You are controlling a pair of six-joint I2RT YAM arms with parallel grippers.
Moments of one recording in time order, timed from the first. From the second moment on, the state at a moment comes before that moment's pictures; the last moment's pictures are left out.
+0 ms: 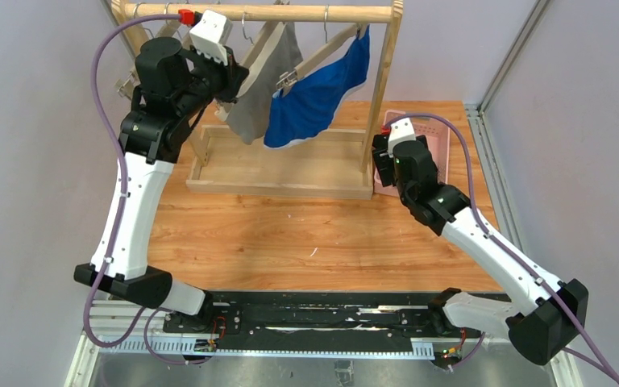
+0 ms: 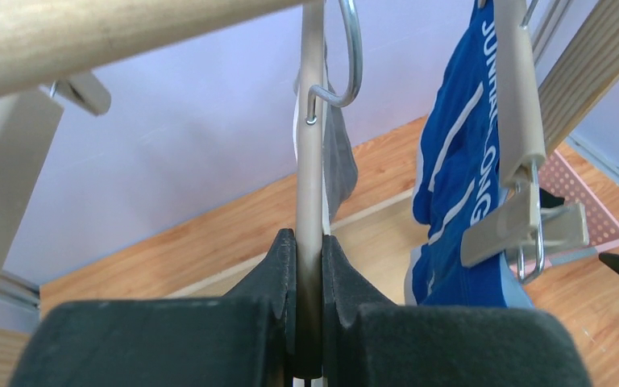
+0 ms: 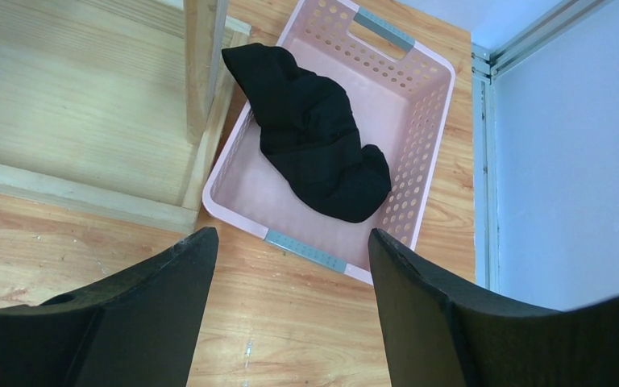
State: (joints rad) left arm -0.31 1.45 2.00 -0.62 0.15 0.08; right arm 0.60 1.12 1.03 -0.35 0.56 -0.11
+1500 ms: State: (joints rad) left arm -0.32 0.79 1.16 -0.96 0.59 0.04; right arm 0.39 1.20 1.03 -0.06 -0.80 0.04
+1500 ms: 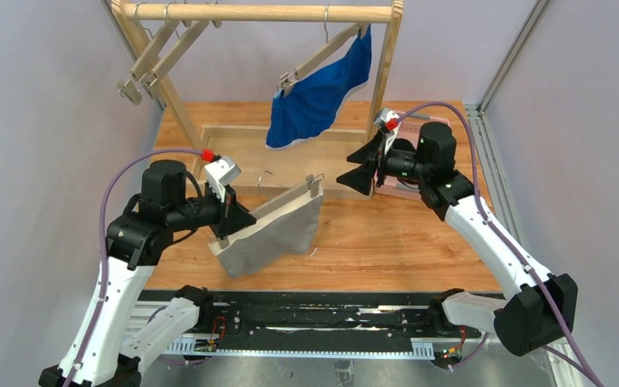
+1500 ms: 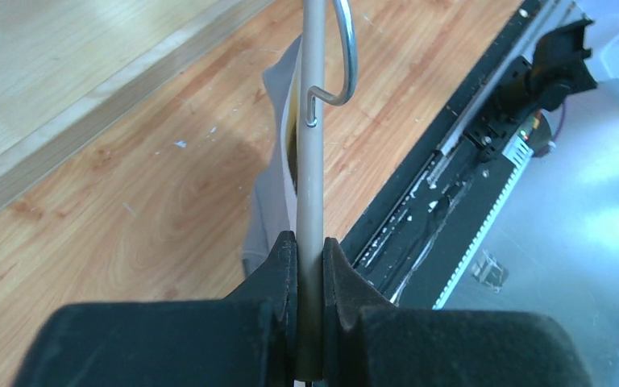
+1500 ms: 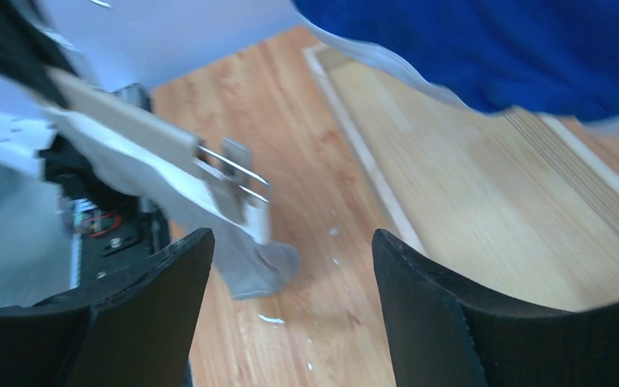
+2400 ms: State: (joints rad) left arm -0.34 0.89 1.24 -0.97 0.84 0.21; right arm 0.38 1.32 1.07 0.34 -1.32 0.40
